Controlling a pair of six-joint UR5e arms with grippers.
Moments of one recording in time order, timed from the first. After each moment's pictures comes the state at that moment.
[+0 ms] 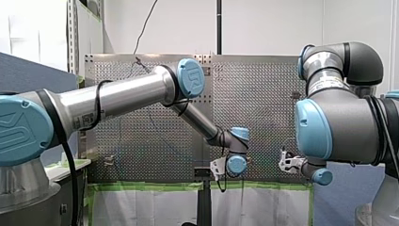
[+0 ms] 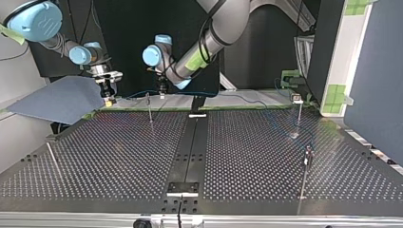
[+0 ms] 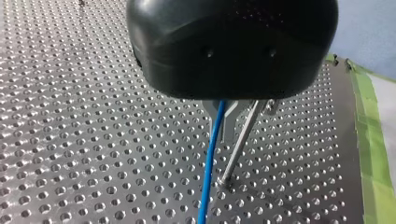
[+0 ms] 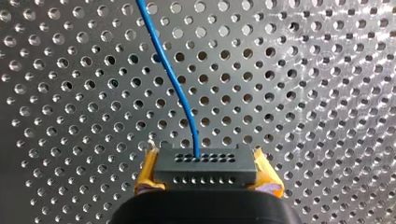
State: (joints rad) left arm -0.83 -2.82 -0.94 -2.69 -2.22 -1.99; right arm 1.51 -0.51 1.62 -1.22 0.93 1.67
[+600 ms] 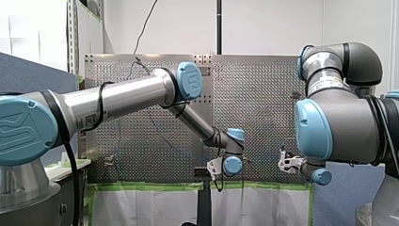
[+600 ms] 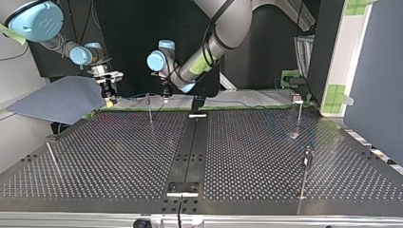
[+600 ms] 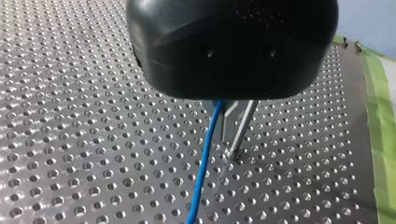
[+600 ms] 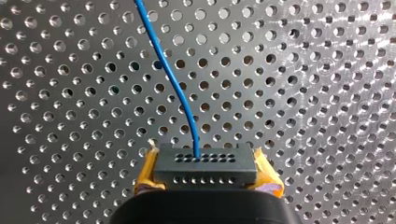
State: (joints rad) left arm -0.79 -2.83 -0.92 -2.68 -2.20 -1.99; right arm 1.52 -0.51 1.61 -1.21 0.93 1.67
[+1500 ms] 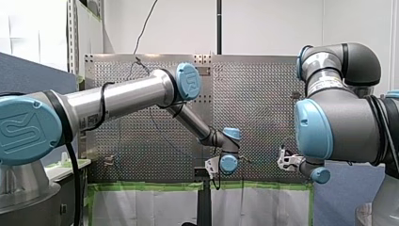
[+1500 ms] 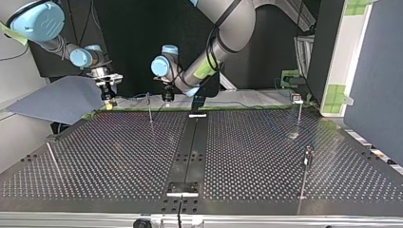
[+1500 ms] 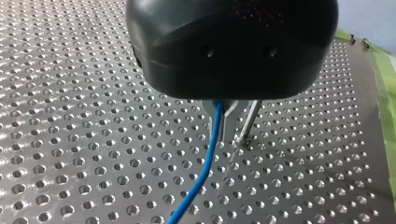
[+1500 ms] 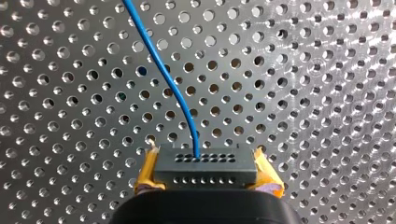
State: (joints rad) left arm -0.76 -2.83 -0.91 -2.68 -2.15 -2.00; right arm 1.52 -0.50 1.59 -1.22 0.93 1.72
